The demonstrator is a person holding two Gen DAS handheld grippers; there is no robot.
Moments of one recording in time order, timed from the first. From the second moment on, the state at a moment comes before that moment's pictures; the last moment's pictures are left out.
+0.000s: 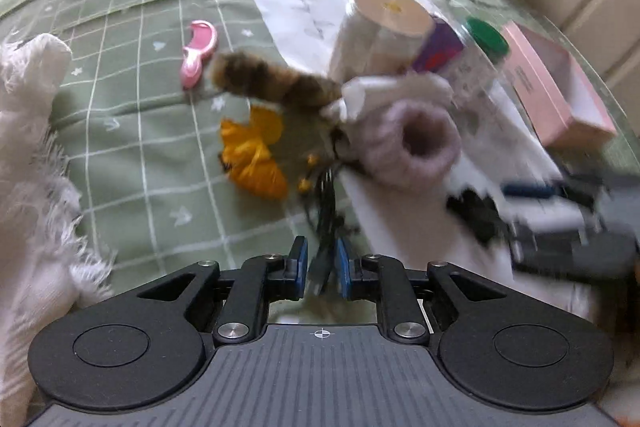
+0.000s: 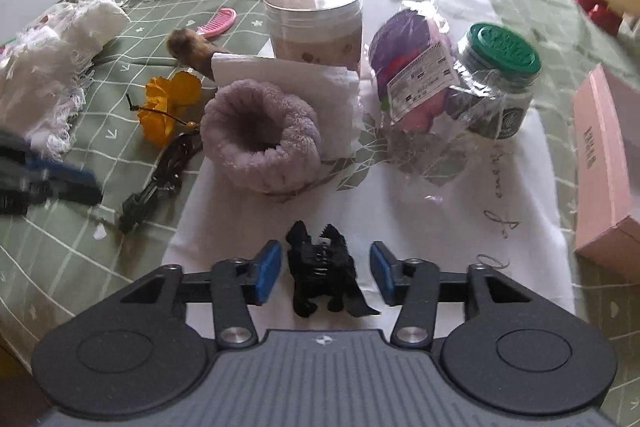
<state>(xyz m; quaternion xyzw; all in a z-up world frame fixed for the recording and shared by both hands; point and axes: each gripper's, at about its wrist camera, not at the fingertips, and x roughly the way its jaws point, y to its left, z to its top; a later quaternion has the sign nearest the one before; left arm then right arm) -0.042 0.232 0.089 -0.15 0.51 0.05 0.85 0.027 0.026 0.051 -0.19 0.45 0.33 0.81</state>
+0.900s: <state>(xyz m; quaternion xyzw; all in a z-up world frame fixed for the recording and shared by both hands) -0.045 0.147 0.112 -0.11 0.55 -0.03 0.83 0.014 -0.024 0.088 -0.18 0.44 0.36 0.80</state>
